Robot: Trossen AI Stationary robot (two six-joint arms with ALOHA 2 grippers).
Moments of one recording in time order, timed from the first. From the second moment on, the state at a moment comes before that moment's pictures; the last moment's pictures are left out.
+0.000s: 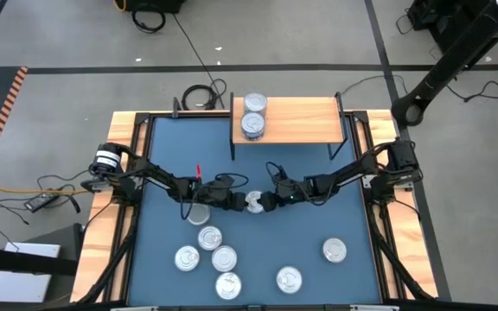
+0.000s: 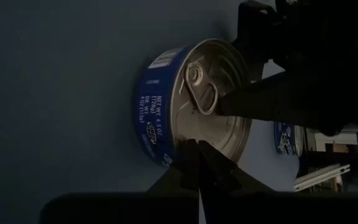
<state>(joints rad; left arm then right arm) -0.08 1.84 0.64 0.54 -0.09 -1.33 0.08 1.78 0.69 0.41 0.10 1.23</state>
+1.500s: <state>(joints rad) -0.07 1.34 0.63 0.07 -0.22 -1.10 0.01 1.49 0.45 0.72 0.31 1.43</state>
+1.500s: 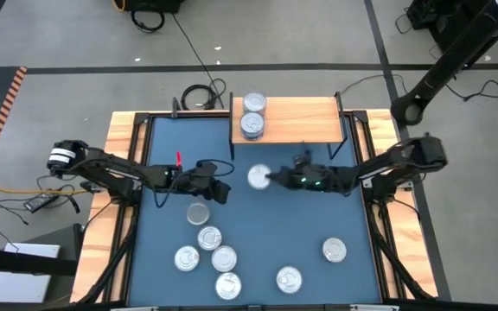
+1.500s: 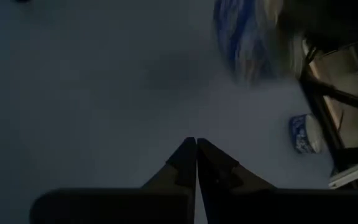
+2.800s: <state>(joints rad) -0.07 1.33 0.63 0.07 -0.23 -1.08 -0.16 1.39 0.54 0.56 0.81 1.43</state>
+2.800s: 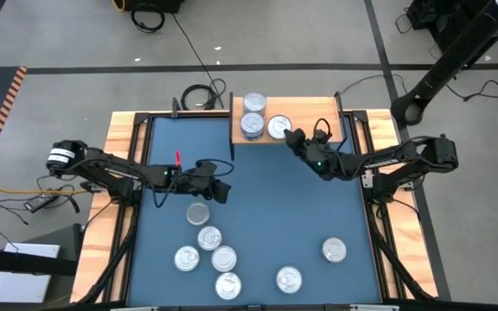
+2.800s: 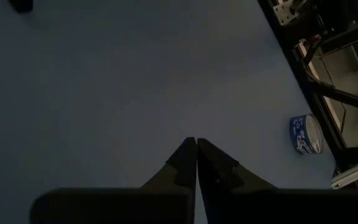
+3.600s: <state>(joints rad) -0.07 1.33 0.63 0.12 -0.23 -1.06 -0.27 1.34 0.54 0.52 0.54 1.30</state>
